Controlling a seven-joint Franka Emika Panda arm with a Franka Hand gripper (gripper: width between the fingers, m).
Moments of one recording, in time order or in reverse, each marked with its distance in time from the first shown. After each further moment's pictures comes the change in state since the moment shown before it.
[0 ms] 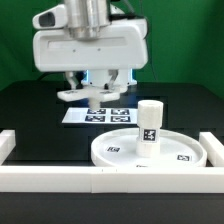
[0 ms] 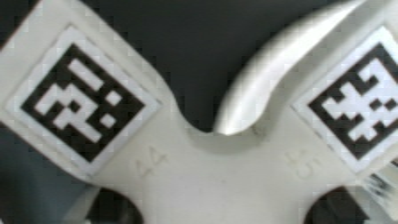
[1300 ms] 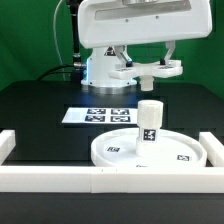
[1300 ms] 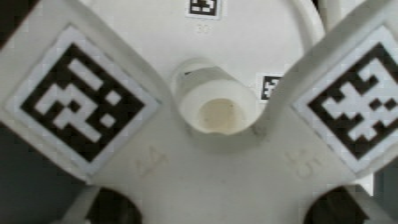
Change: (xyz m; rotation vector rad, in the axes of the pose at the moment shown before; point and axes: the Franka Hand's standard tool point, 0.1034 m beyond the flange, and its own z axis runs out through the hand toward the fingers) arm 0.029 -0.083 -0.026 0.016 -0.020 -0.055
